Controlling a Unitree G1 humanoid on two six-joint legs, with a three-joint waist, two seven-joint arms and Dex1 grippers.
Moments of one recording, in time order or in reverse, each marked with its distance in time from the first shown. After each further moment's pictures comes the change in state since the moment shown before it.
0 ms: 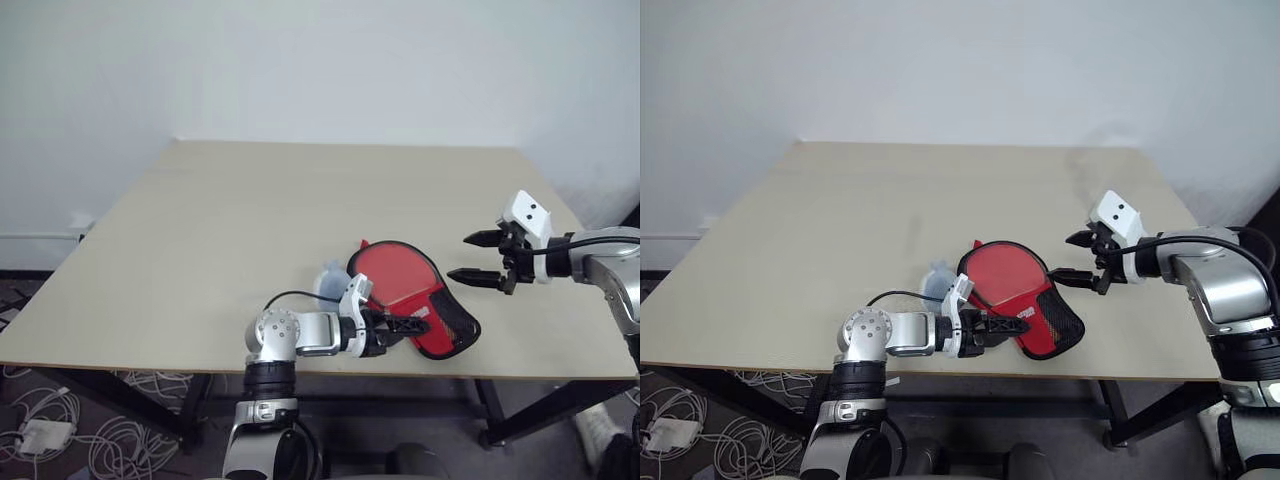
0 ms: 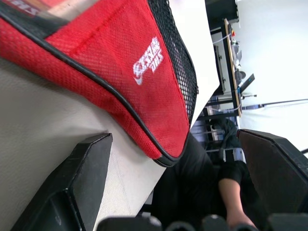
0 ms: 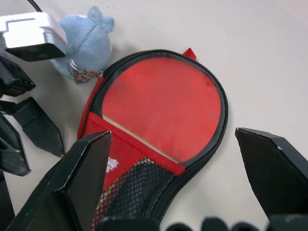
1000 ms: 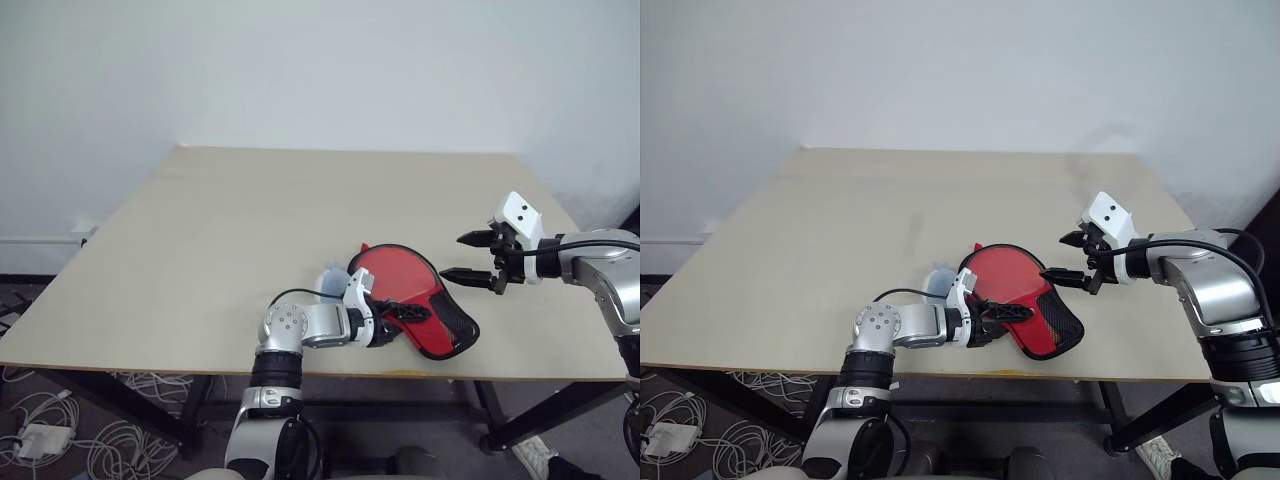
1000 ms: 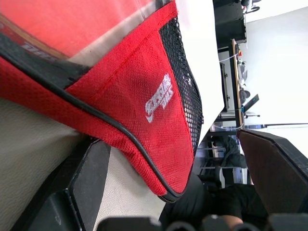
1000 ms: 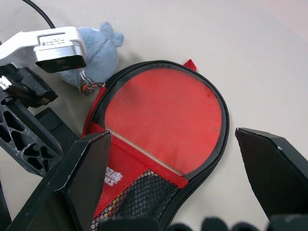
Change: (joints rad) left arm -0.064 0.005 -0.013 0.140 -0.127 -0.106 0.174; right arm -0.003 0.028 0.011 -0.018 0.000 0.015 -0.036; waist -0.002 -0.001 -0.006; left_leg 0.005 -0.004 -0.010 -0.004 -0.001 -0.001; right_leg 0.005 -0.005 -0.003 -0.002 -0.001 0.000
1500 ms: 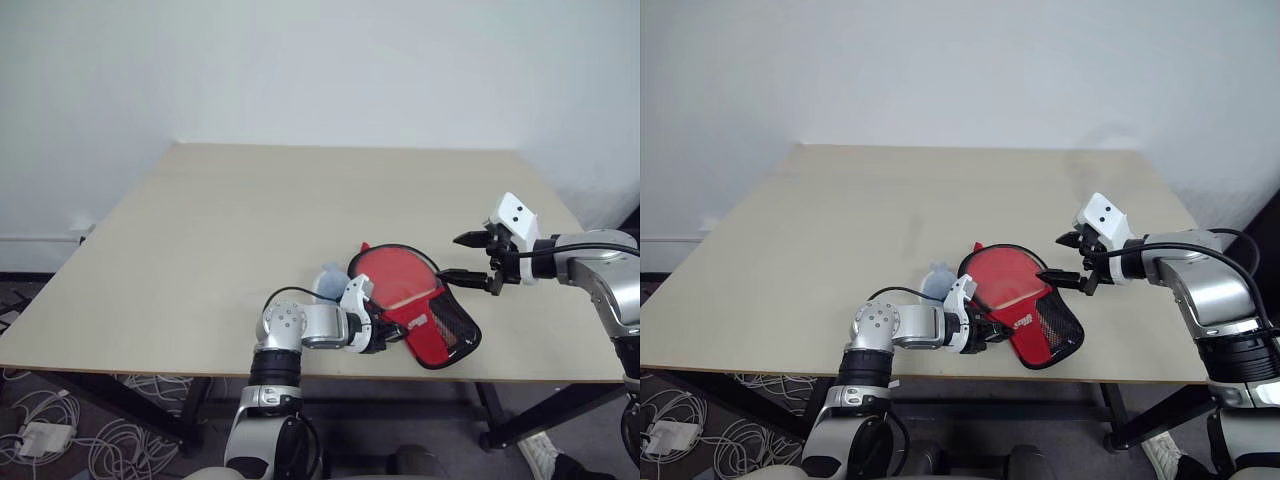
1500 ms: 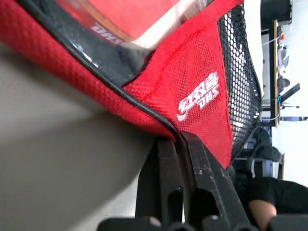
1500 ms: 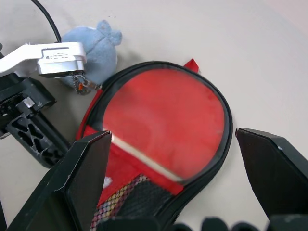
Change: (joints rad) left arm -0.006 0.004 0.000 -0.031 0.057 0.097 0.087; right arm 0.000 0.010 0.010 -0.030 0.001 0.016 -0.018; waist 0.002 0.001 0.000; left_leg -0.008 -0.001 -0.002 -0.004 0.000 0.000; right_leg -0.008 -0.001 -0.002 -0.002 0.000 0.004
